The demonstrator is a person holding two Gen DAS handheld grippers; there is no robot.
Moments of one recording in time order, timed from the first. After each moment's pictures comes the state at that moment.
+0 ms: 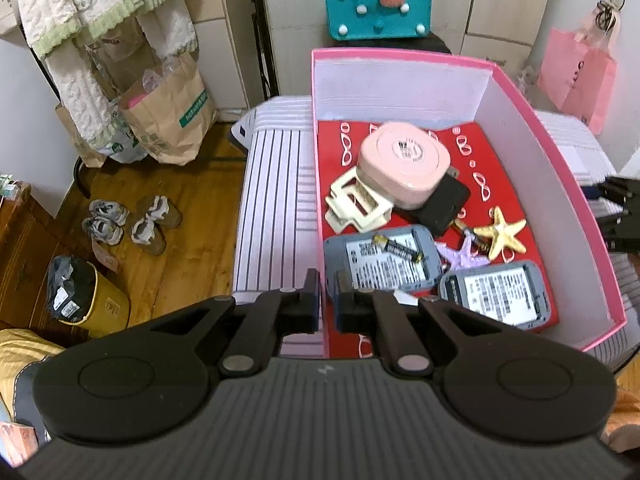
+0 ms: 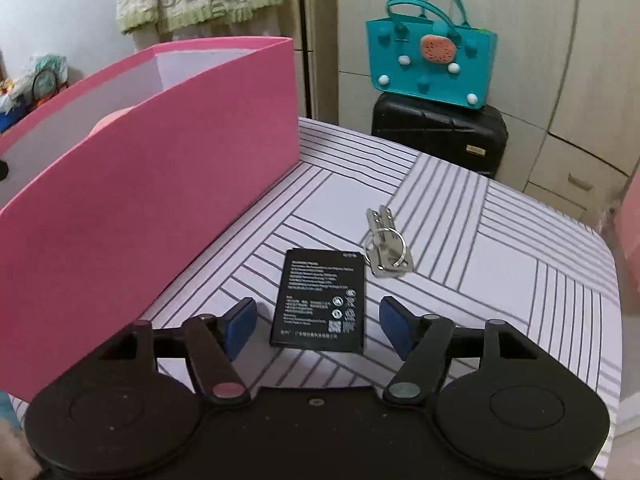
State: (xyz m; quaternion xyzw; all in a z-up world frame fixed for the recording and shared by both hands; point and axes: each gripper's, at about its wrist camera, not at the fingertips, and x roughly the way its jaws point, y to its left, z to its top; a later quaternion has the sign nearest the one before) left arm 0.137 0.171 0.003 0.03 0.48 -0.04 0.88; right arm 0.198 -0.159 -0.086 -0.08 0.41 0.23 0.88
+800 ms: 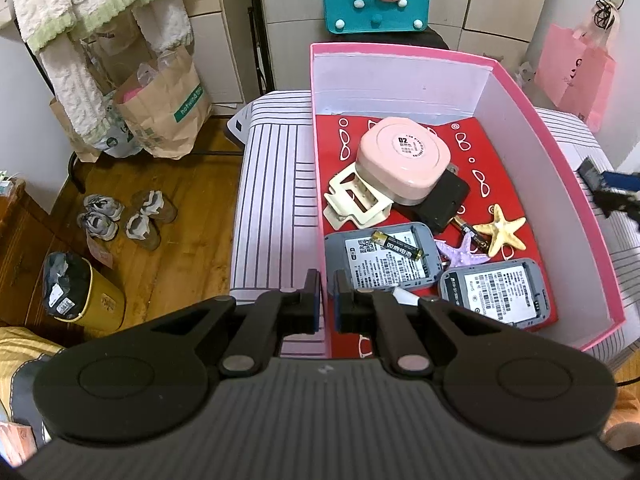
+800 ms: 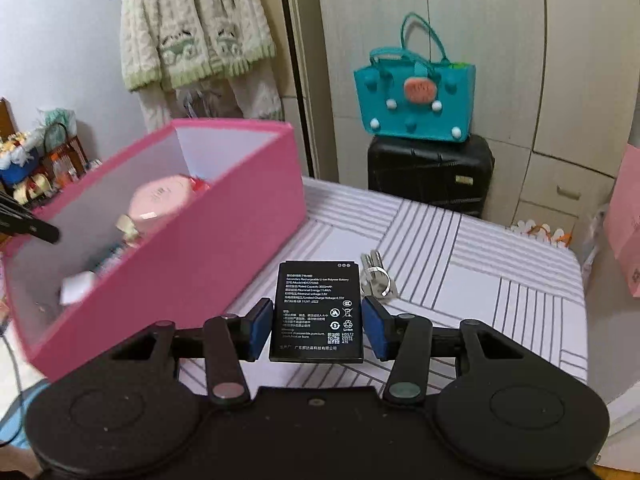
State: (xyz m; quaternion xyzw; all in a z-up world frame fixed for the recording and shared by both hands) left arm 0.140 0.175 0.001 0.03 0.48 -0.05 0.87; right arm 0.149 -0.182 -0.022 -0.03 0.35 0.23 0.91
